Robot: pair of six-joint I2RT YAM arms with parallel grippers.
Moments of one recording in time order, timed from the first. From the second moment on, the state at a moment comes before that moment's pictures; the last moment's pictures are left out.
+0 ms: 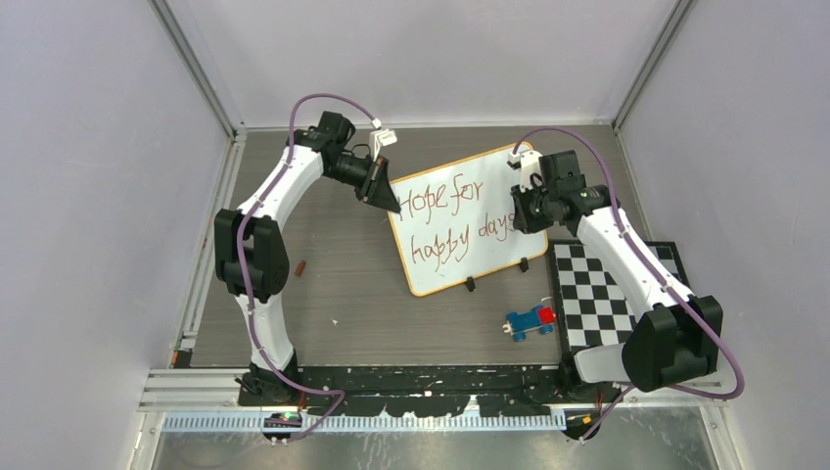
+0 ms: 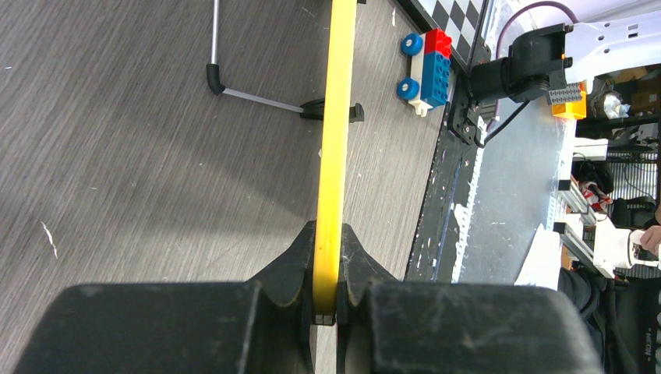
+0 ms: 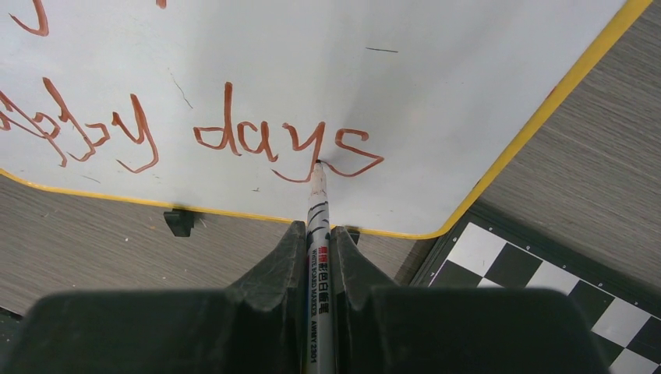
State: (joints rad) left arm -0.28 1.94 1.75 -0.99 1.04 0.36; right arm 0.23 1.34 1.15 -0.70 -0.15 -0.14
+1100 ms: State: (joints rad) left arm -0.28 1.94 1.75 -0.99 1.04 0.36; right arm 0.21 1.34 1.12 -0.69 -0.03 -0.20
